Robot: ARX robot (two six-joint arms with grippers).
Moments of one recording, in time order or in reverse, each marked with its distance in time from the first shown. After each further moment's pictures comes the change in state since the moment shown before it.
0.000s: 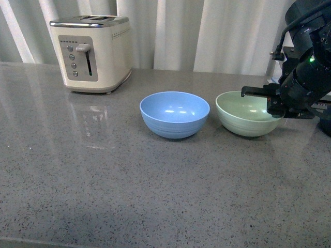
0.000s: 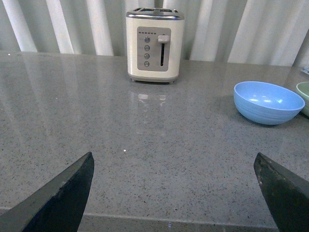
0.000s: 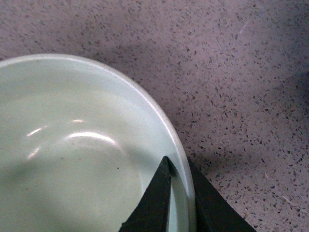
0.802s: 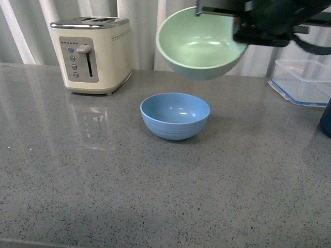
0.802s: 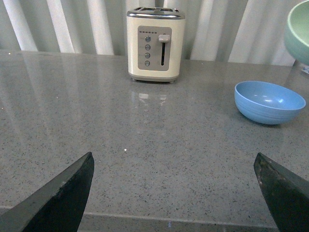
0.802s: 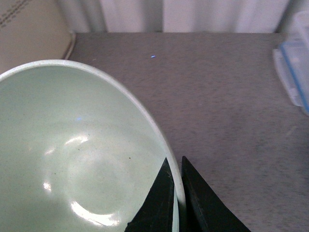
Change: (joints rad) left arm 0.000 0.000 0.000 0.000 0.000 0.000; right arm 0.248 -0.338 -0.185 0.256 0.024 -0.064
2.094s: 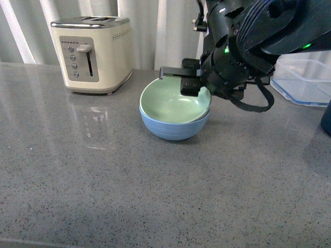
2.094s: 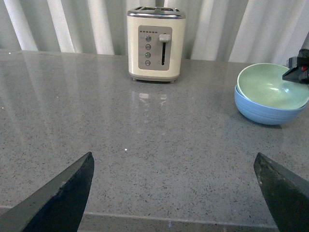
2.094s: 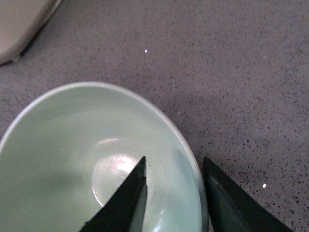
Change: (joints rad) left arm 0.000 0.000 0.000 0.000 0.000 0.000; right arm 0.033 0.279 0.116 0.045 -0.011 0.065
